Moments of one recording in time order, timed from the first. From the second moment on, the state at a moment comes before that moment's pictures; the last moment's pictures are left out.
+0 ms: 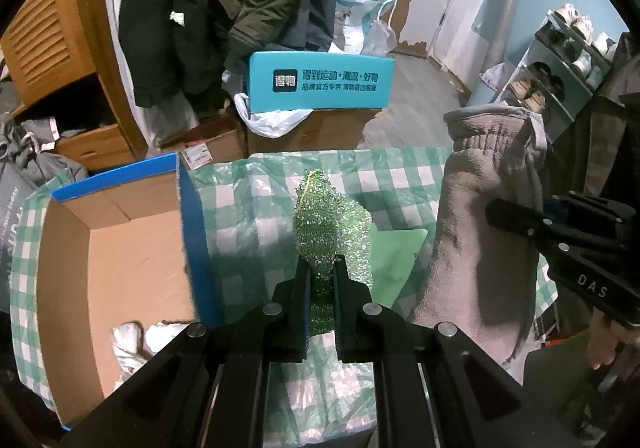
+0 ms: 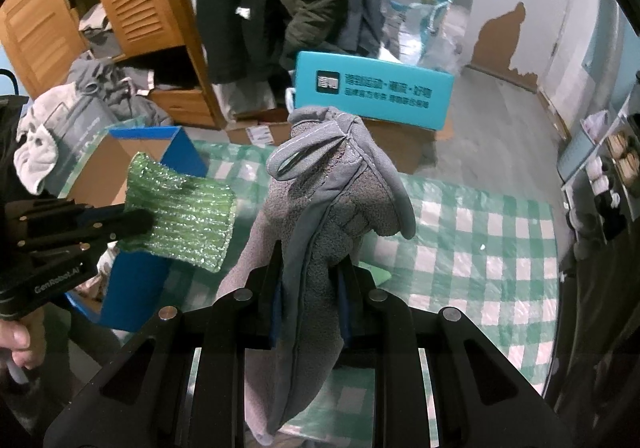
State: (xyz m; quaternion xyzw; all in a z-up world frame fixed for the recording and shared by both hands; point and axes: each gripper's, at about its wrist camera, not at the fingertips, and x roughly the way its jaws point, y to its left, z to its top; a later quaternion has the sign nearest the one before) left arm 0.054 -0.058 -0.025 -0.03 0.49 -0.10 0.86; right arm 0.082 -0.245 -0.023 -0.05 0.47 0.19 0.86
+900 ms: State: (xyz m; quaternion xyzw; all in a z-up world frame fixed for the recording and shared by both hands) left arm 0.022 0.038 -0.001 -0.07 0.46 -0.04 0.88; right arm 0.081 -0.156 0.003 -0.07 0.46 0.25 0.85
